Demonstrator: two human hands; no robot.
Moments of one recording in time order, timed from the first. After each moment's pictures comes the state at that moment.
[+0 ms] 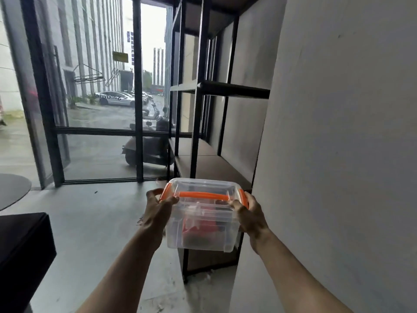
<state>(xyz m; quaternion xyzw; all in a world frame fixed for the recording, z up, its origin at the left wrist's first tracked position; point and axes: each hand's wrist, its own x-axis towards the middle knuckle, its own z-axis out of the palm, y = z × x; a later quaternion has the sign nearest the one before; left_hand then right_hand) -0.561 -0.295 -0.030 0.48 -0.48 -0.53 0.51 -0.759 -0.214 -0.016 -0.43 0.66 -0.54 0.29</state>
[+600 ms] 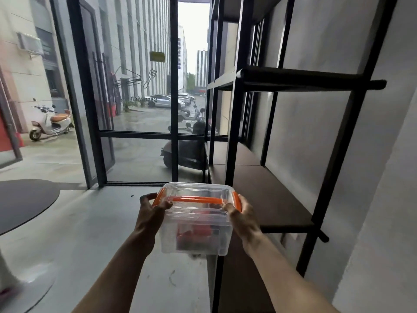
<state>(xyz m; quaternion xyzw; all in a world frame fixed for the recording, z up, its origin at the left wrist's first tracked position) -0.577 -0.613 -0.055 0.54 -0.44 -0.46 0.54 -0.796 -0.591 -0.055 -0.48 0.60 -0.51 0.38</state>
